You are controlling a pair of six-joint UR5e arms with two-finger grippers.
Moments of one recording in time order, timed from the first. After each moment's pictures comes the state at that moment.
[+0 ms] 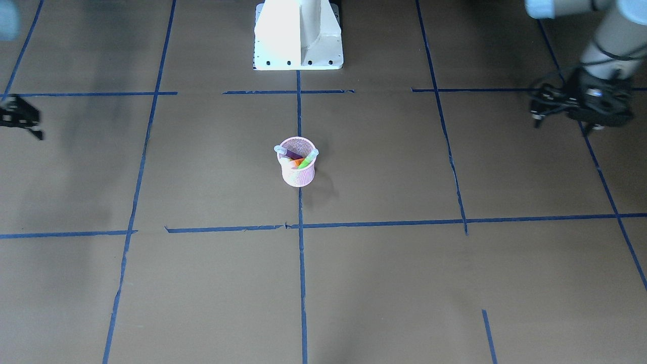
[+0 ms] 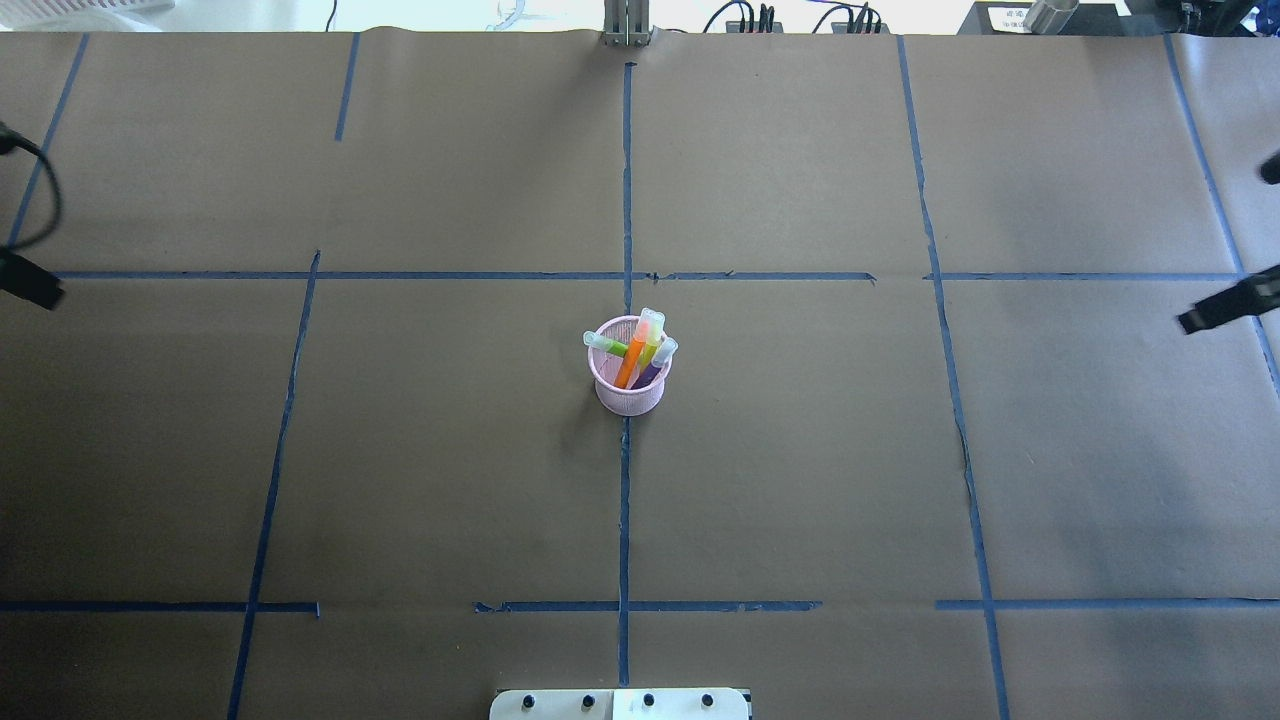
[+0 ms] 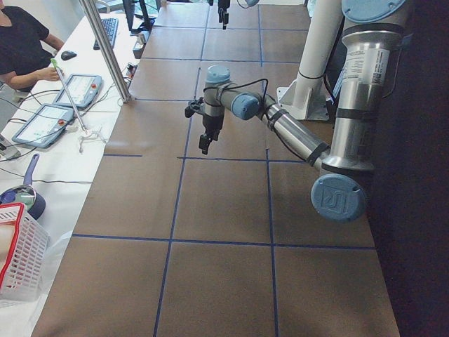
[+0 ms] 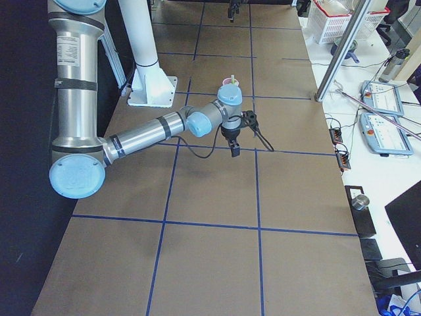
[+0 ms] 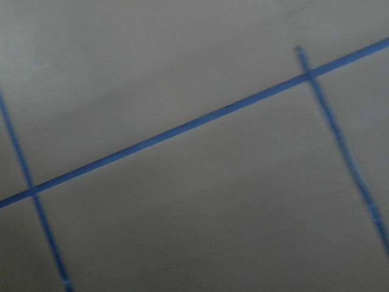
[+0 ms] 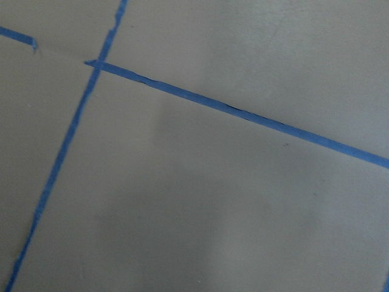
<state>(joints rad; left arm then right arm) -1.19 -1.63 -1.95 -1.48 -2.17 -0.15 1.25 -1.69 1.92 -1.38 2.31 0.17</state>
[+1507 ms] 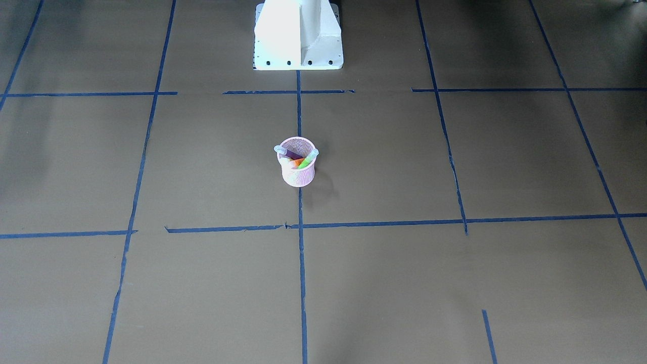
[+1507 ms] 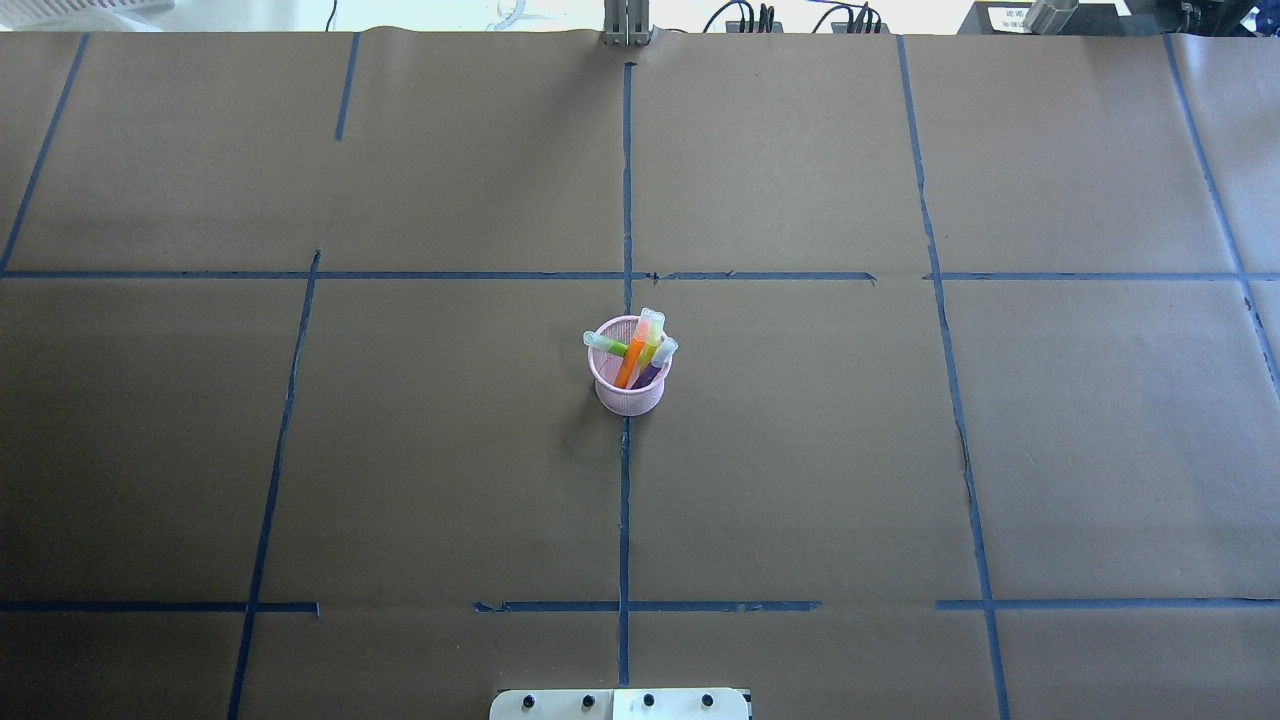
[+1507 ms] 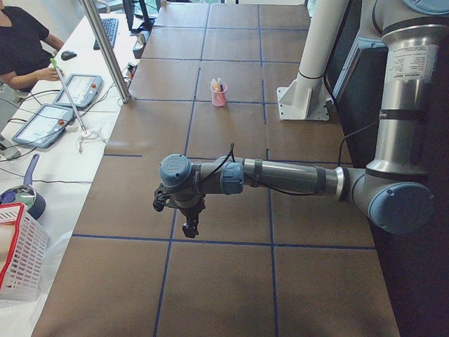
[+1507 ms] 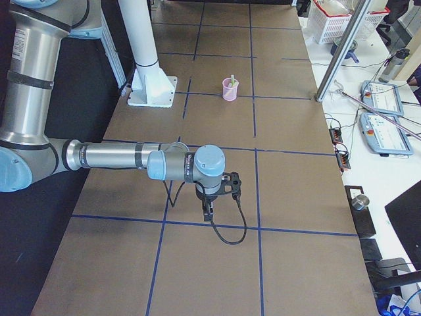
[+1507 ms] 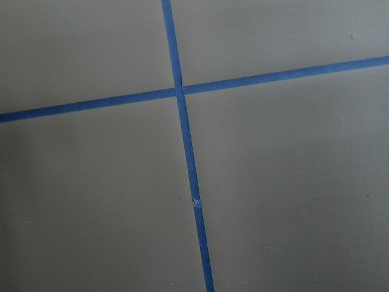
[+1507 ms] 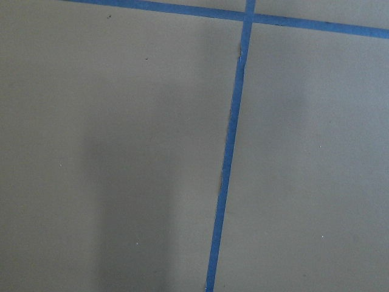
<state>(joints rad) -1.51 -1.58 -1.66 -1.44 -2.38 0.13 1.52 -1.83 1.86 -1.60 2.37 -0.10</state>
